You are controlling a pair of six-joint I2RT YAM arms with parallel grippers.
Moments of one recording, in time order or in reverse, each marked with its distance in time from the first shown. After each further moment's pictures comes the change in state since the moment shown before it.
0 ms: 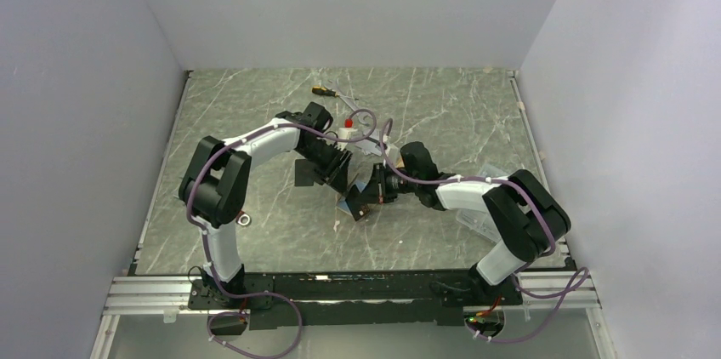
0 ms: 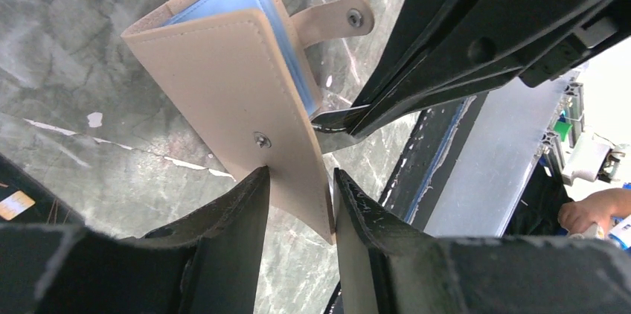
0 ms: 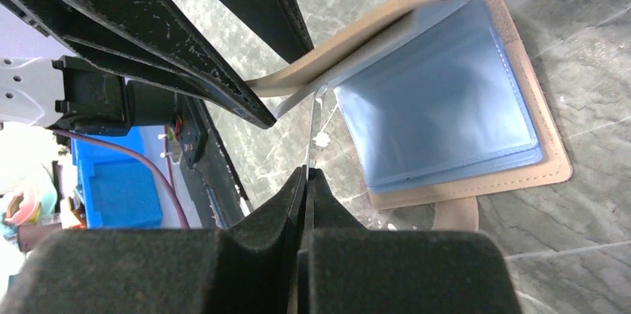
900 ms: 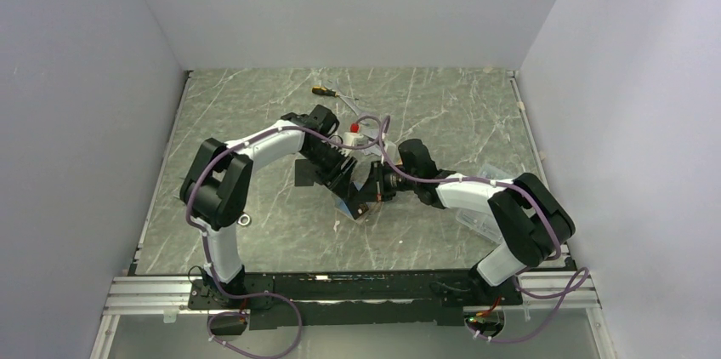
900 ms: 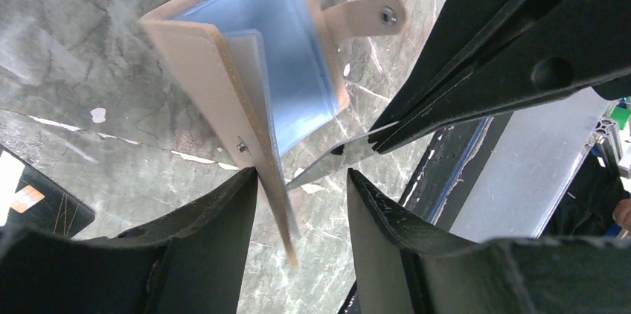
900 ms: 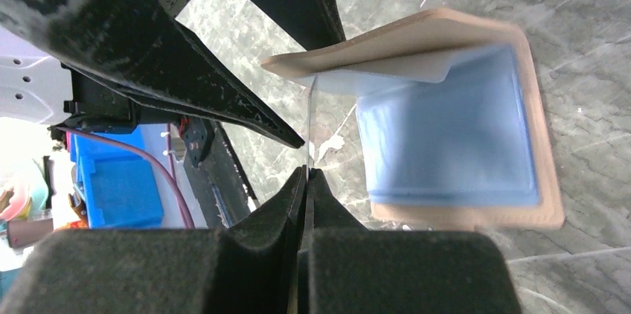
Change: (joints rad) left arm -0.039 -0.010 0.005 -0.028 -0.082 0.053; right arm 0.018 -0.034 0.036 -0.074 0.013 -0.017
